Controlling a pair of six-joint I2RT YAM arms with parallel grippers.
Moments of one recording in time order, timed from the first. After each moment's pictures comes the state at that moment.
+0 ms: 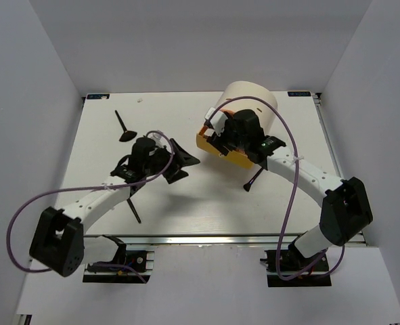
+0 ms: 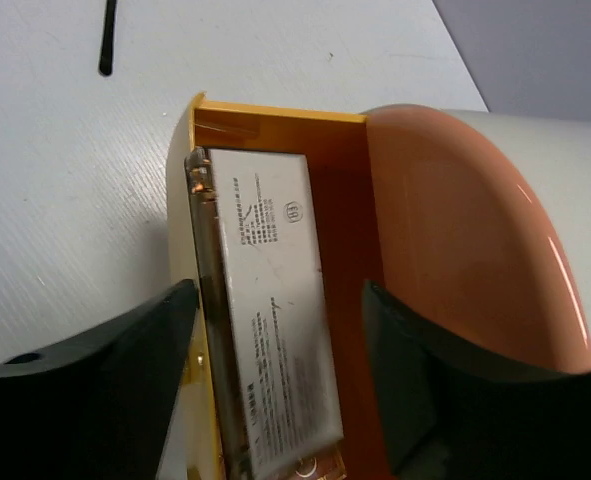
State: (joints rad) left arm -0.45 1.23 0.74 -0.02 0.41 -1.12; right arm 0.64 1.51 1.18 -0.15 -0.10 -0.55
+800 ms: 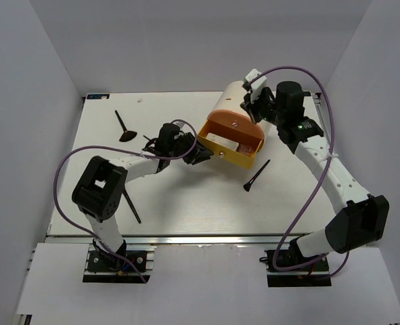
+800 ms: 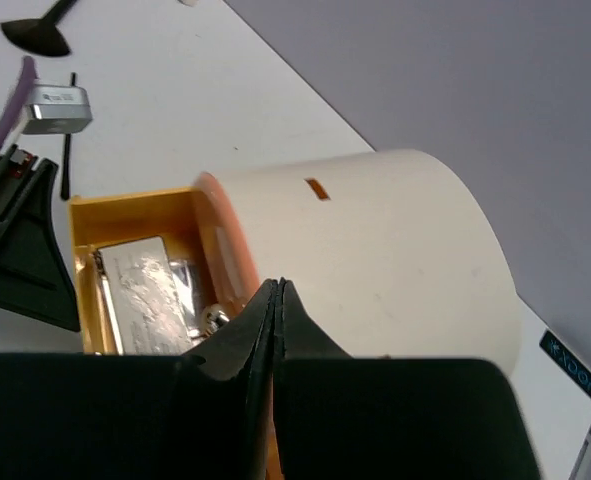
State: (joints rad) left arm -0.51 1.78 1.01 0.22 0.46 -1.18; right arm 0.39 1.42 1.37 -0.21 -0.34 -0.40
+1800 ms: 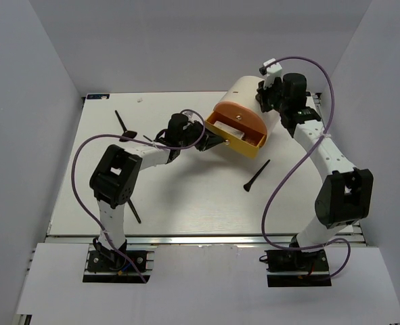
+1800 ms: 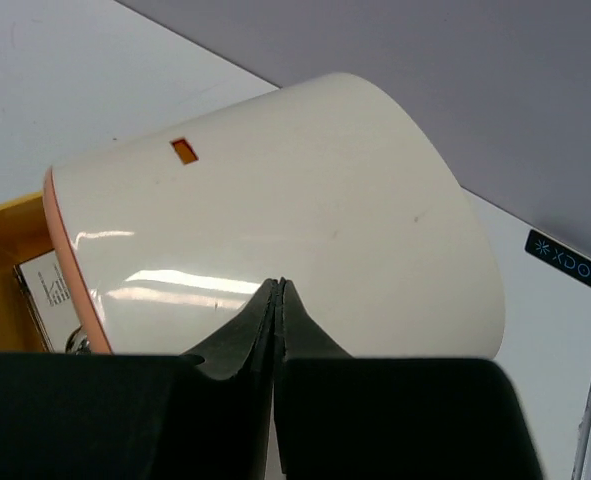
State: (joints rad) left arm -0.52 1.98 1.22 0.39 0.49 -1.35; right arm 0.23 1.60 1.42 -0.13 -0.25 -0.25
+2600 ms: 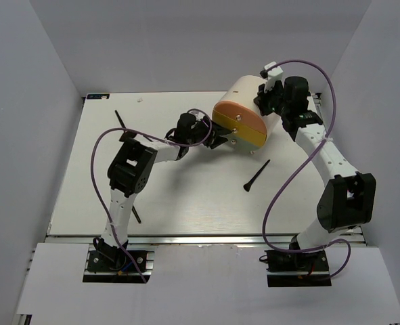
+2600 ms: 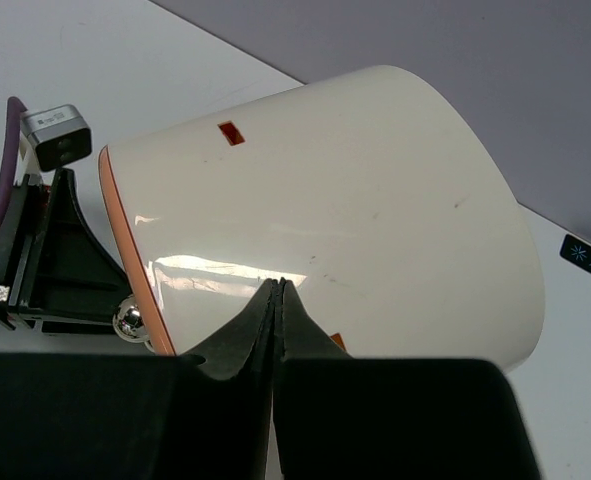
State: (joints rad) left arm -0.53 2.24 1.44 0.50 0.48 -1.43; right arm 0.22 1.60 1.40 -0.12 -0.31 -0.22
